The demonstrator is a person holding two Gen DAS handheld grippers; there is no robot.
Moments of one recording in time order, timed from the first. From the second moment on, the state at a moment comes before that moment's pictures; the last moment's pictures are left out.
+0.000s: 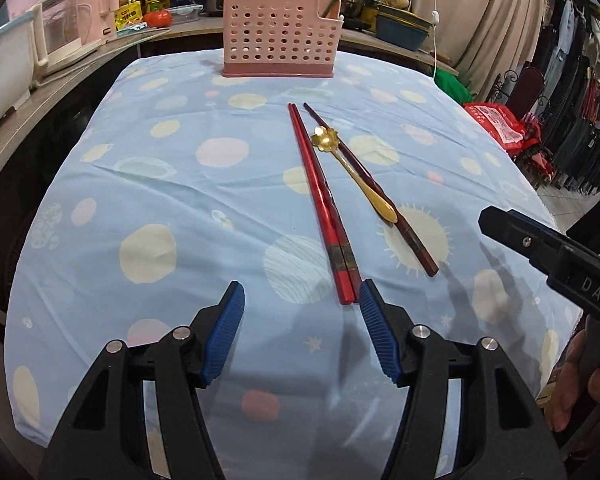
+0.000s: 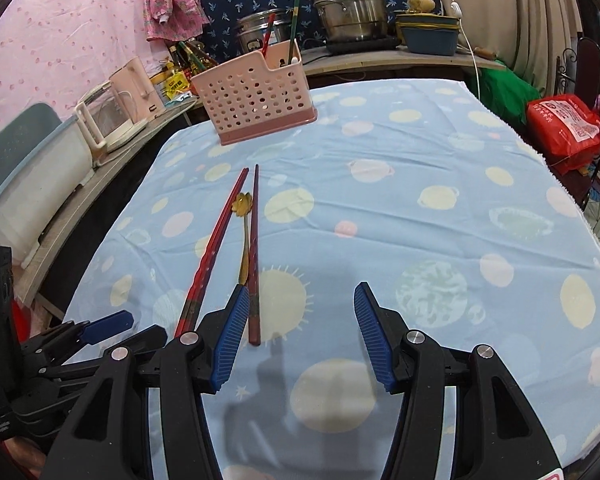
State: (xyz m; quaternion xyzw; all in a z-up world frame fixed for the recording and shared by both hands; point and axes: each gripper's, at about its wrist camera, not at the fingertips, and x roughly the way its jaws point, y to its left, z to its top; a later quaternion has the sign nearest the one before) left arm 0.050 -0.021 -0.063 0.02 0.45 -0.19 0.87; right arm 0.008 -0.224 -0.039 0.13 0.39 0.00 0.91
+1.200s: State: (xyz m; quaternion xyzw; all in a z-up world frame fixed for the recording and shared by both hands) left arm 0.076 -0.027 -0.074 0.02 0.45 -0.18 0.87; right arm 0.027 -0.195 -0.061 0.09 0.42 0.03 0.90
